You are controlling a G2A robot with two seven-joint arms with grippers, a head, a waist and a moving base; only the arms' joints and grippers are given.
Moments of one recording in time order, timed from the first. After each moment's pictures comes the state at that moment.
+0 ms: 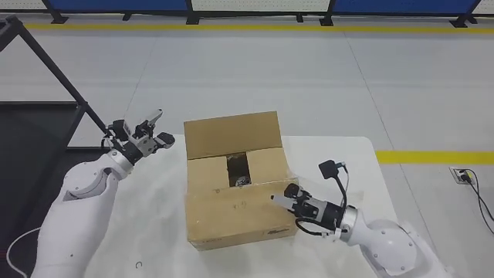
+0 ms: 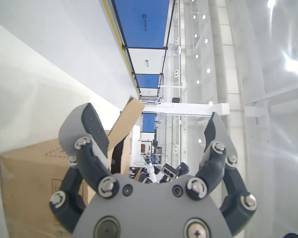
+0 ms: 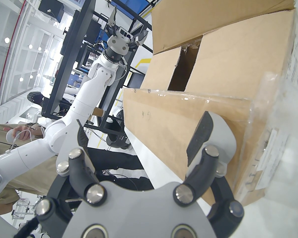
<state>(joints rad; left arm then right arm) 0.49 -1.15 -1.35 -0.78 -0.40 -0.16 -0.76 -1.02 -1.03 1.16 -1.76 -0.03 -0.18 0.61</state>
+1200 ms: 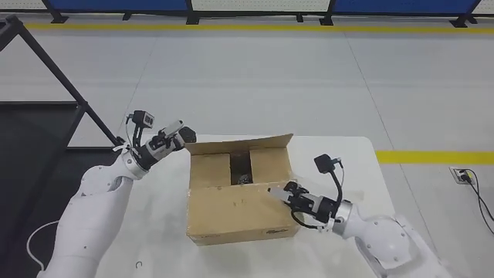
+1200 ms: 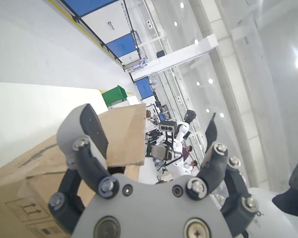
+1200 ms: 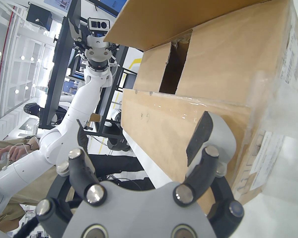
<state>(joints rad) 0.47 -1.19 -1.29 -0.73 -0.57 -0.62 -1.14 -0.96 -1.06 1.13 -1.72 -0.03 -0.06 0.64</state>
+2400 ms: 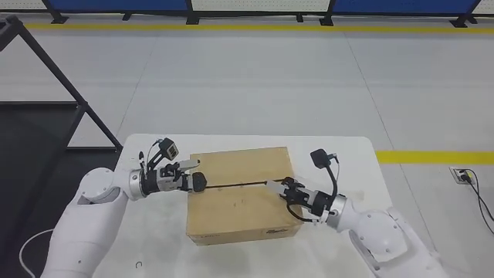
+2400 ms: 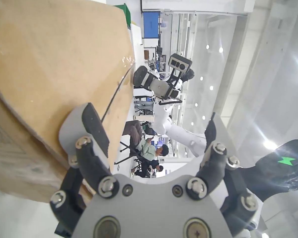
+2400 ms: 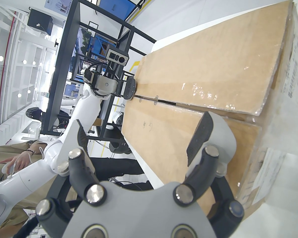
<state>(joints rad) 0.54 -1.13 -1.24 -0.84 -0.52 -0.21 -1.43 -0.91 -1.09 1.11 -1.67 -0.03 -0.04 0.62</state>
